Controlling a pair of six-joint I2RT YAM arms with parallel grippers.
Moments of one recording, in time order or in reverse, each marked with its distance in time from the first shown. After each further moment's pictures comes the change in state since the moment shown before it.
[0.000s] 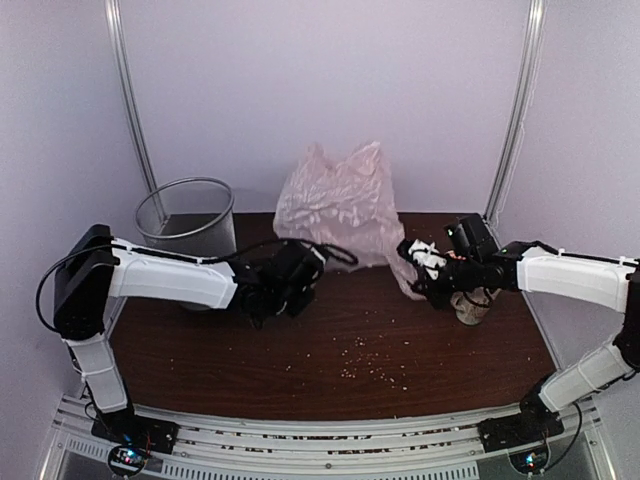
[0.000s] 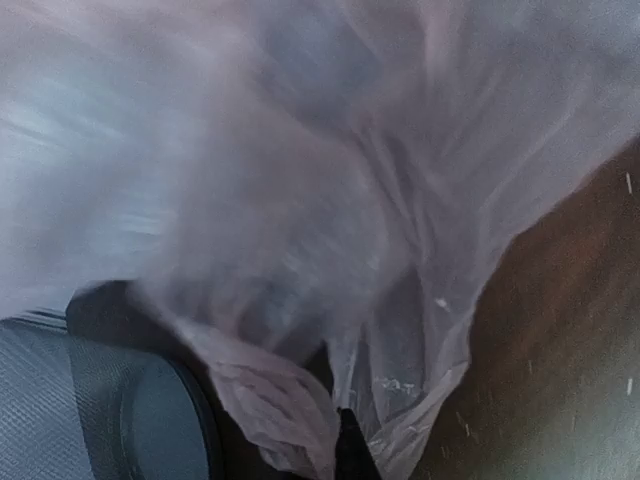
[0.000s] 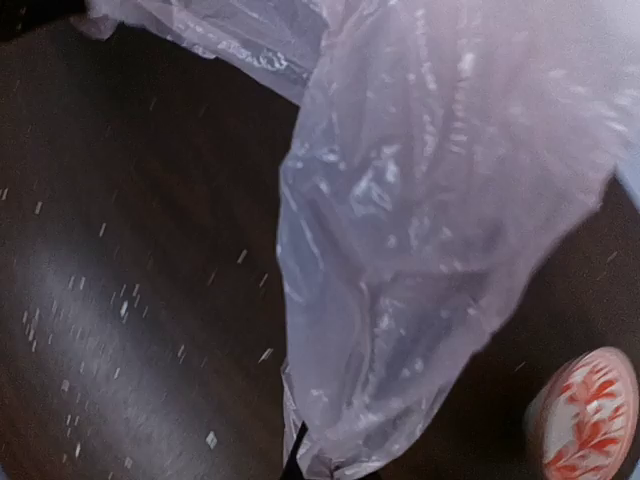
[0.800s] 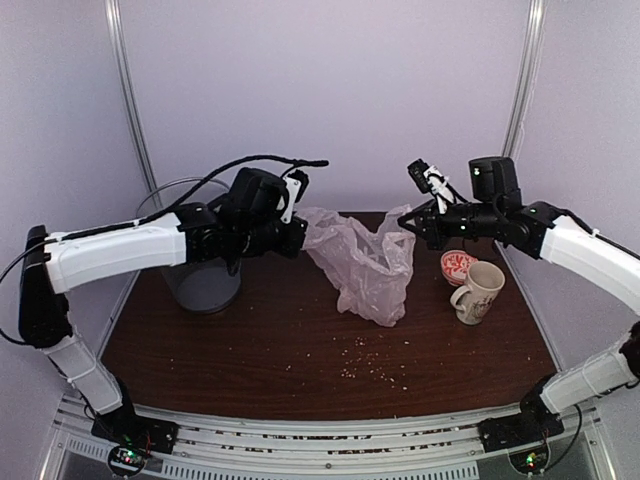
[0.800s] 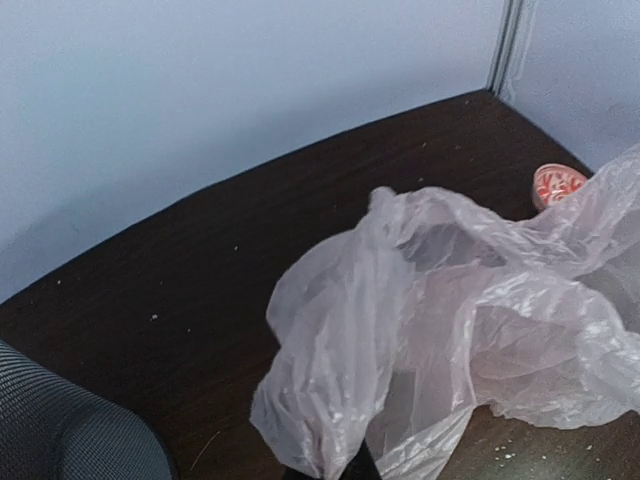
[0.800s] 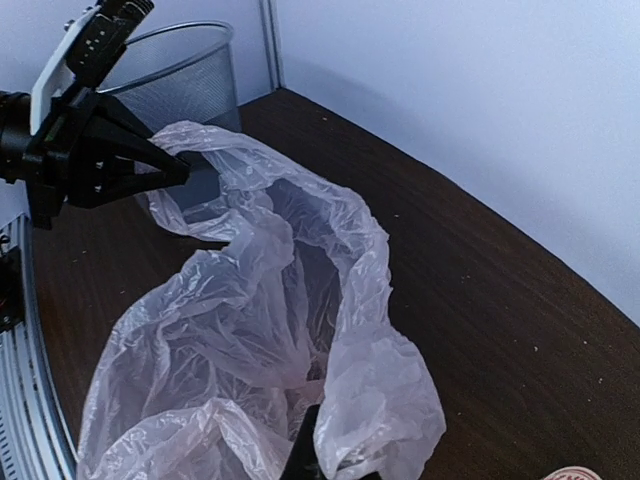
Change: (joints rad) left arm 0.071 -0.208 0.135 -0.146 0.278 -0.243; right arm -0.018 -0.075 0.232 -0.028 -0.238 0.228
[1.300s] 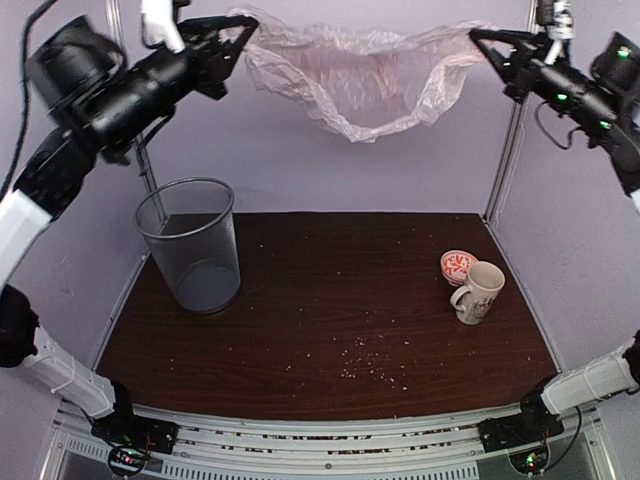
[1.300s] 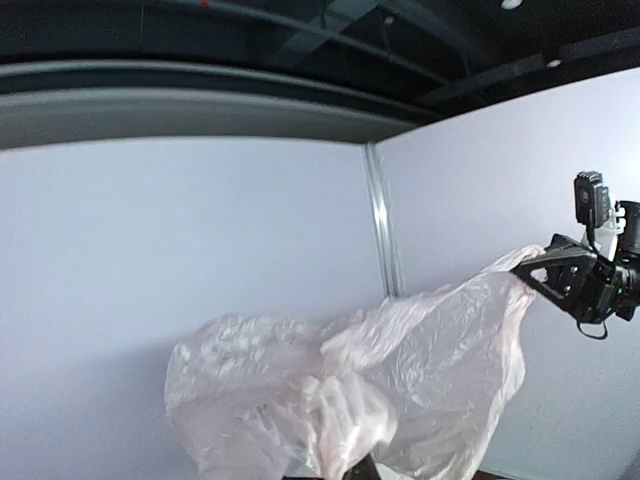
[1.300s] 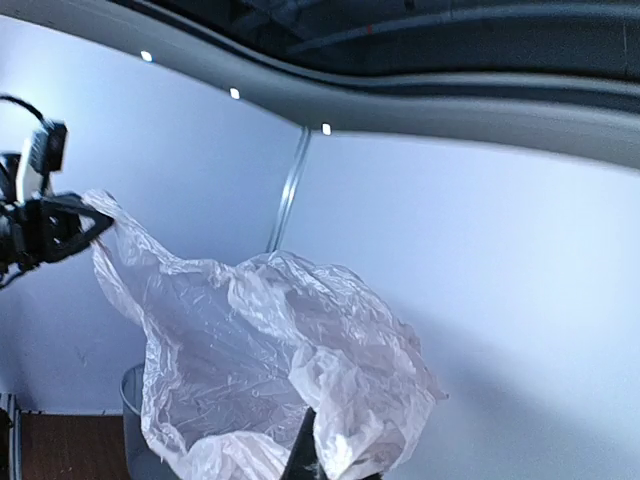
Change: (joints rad) left arm -0.131 -0.146 0.588 0.145 0.052 0.418; right arm -0.058 0.034 0.757 -0.006 -0.034 -0.025
